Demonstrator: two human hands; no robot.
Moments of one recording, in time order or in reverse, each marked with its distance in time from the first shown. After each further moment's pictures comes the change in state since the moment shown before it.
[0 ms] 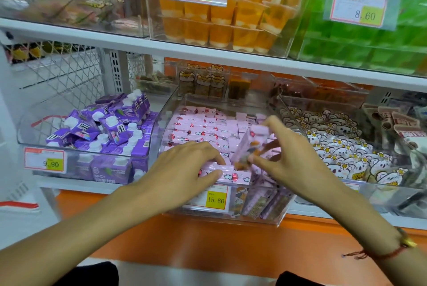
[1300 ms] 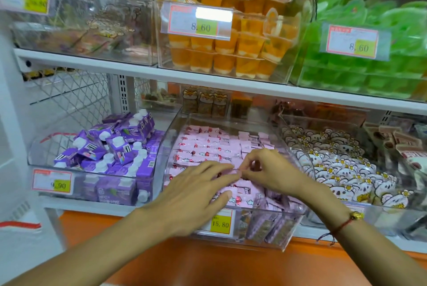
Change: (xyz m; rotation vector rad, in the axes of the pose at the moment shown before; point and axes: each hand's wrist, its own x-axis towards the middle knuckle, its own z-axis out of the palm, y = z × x) left_hand 0.009 -0.009 0.018 0.106 -0.073 0.145; right_hand 0.051 0.017 0.024 -0.009 -0.291 0.045
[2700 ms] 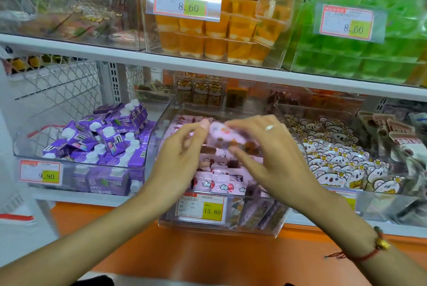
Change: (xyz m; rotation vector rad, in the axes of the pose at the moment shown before) left_hand 0.009 0.023 -0.023 -1.150 0.499 -0.346; right_hand -0.042 -0.039 -0.009 -0.176 0.497 -0.330
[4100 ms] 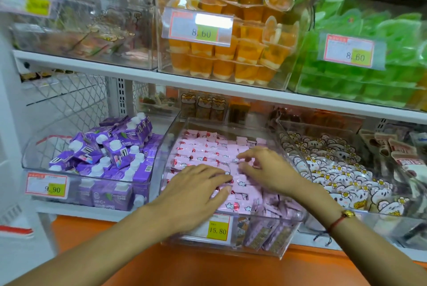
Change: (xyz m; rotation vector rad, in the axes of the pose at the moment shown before) left_hand 0.012 -0.035 -0.009 1.197 -0.437 0.309; right_hand 0.025 0.053 0.035 -0.015 -0.466 0.325
